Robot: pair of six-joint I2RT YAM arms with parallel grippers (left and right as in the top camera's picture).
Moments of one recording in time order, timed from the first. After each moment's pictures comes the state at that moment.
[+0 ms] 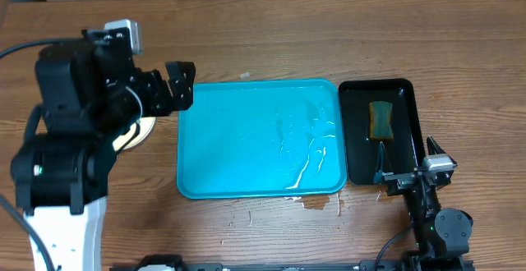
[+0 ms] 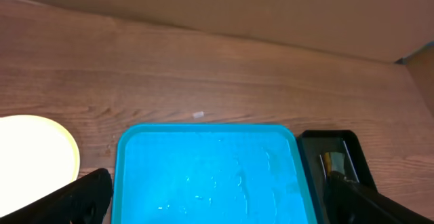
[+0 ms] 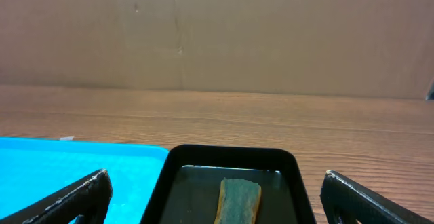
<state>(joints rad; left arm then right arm) 0.00 1.17 1.56 -1.02 0.27 -0.23 0.06 0.01 0.02 -0.03 -0.05 0.01</state>
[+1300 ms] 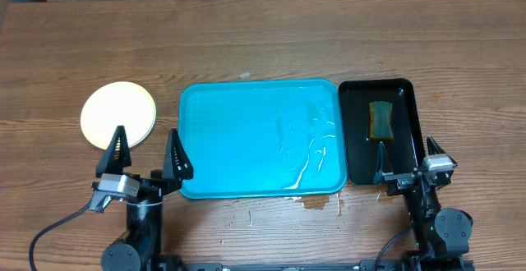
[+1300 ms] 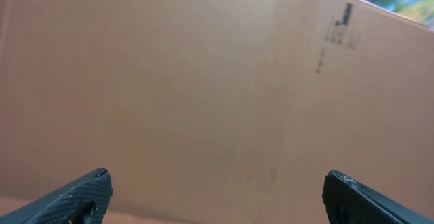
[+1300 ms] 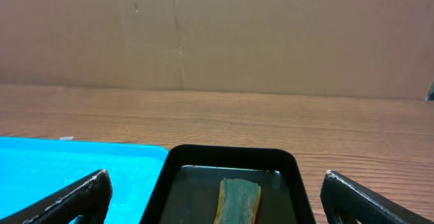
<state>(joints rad) 0.00 0.17 0.13 0.47 0.05 -0.30 0.06 0.01 0.02 -0.04 -0.05 0.01</state>
